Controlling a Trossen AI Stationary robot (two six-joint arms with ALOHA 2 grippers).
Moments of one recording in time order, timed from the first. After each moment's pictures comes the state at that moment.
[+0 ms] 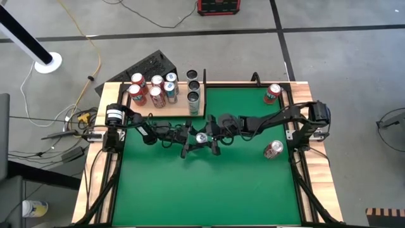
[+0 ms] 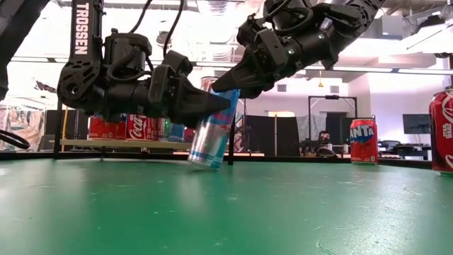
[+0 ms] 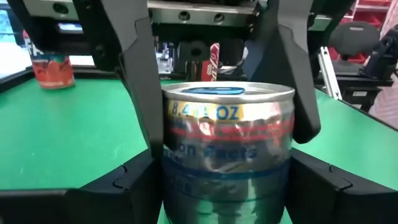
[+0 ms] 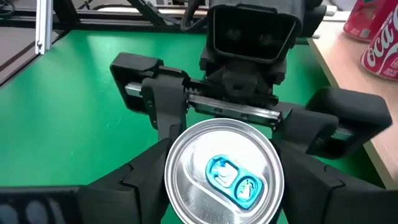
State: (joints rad) left arm 0.13 1.98 0.49 1.53 0.23 -0.08; right arm -0.05 1.72 0.92 0.33 -0.14 -0.06
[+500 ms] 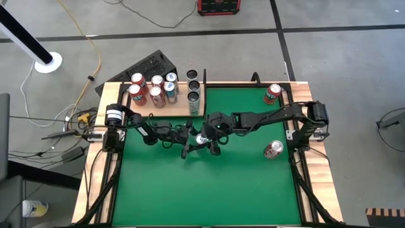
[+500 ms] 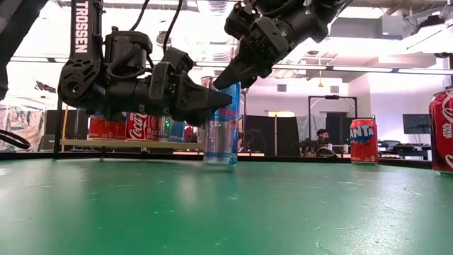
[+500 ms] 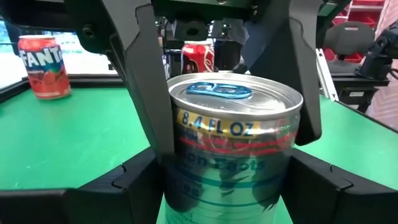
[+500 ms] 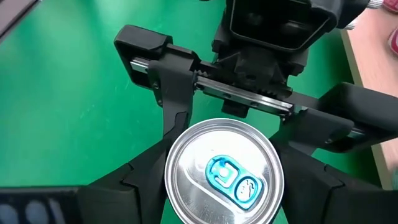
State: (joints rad) left arm 0.11 1.97 0.50 1.53 0.24 -0.06; right arm -0.03 1.73 1.16 -0.11 -0.14 -0.15
